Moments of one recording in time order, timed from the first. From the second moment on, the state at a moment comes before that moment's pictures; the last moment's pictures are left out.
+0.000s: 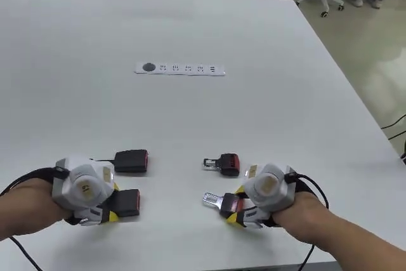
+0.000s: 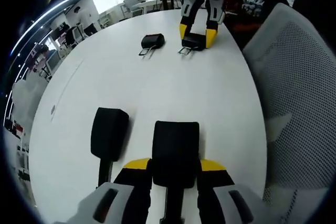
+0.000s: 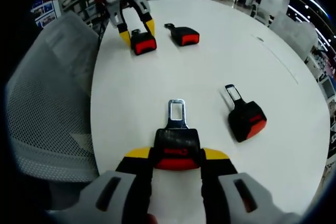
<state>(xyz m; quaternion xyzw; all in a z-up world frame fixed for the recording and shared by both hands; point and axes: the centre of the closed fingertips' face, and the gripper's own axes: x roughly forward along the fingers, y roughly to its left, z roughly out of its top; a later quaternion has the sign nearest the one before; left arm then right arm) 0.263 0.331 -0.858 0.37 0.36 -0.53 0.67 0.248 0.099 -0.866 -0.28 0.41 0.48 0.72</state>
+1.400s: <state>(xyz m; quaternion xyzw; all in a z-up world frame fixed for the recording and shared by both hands) 0.261 0.327 -0.860 0.39 0.36 -0.56 0.64 0.253 0.150 -0.866 -0.33 0.40 0.54 0.67</state>
